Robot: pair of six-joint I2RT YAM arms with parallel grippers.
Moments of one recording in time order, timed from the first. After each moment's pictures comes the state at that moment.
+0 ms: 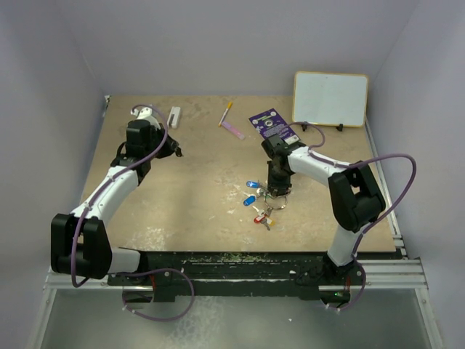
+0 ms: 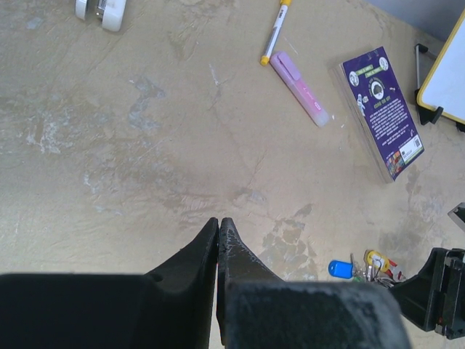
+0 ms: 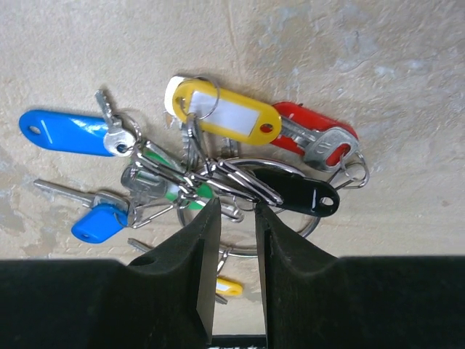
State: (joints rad) left arm -0.15 1.34 0.92 -0.07 0.13 -0.50; right arm 0.50 1.80 1.20 -0.77 0.11 0.57
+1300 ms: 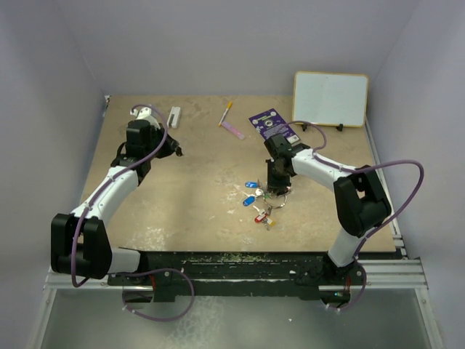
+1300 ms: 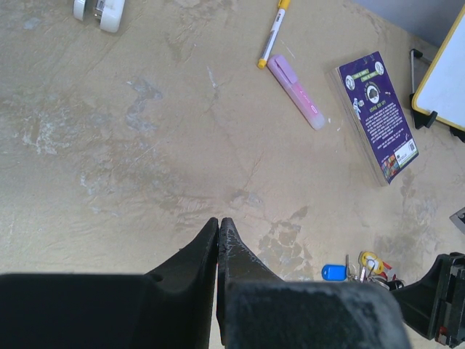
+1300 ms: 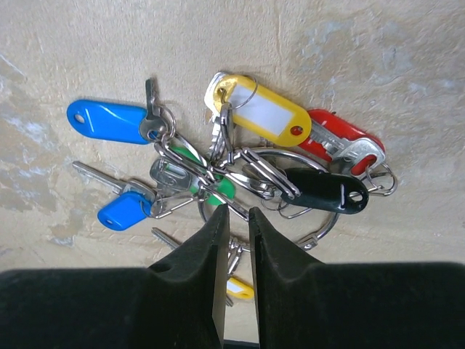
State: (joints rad) left arm -0.15 1.34 0.92 -0.06 0.13 -0.51; right arm 0.49 1.74 1.15 -0.69 0.05 0.52
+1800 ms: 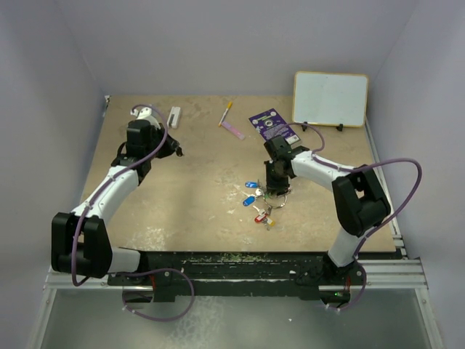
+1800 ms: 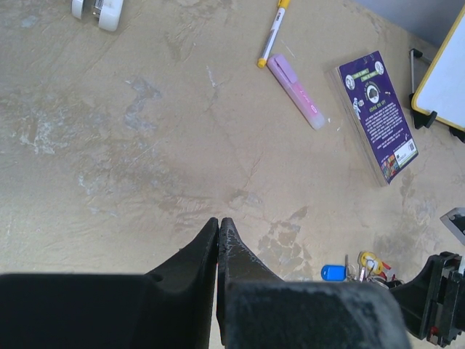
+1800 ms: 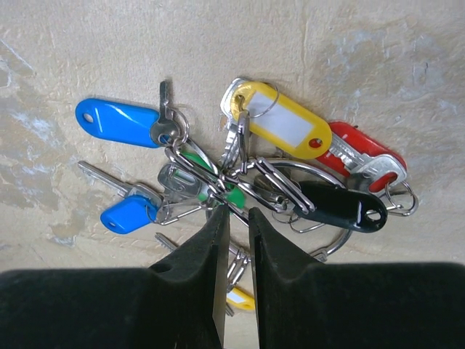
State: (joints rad) left arm -0.15 1.34 0.92 -0.05 0.13 -0.52; right arm 0.49 1.74 1.12 -0.63 0.00 0.49
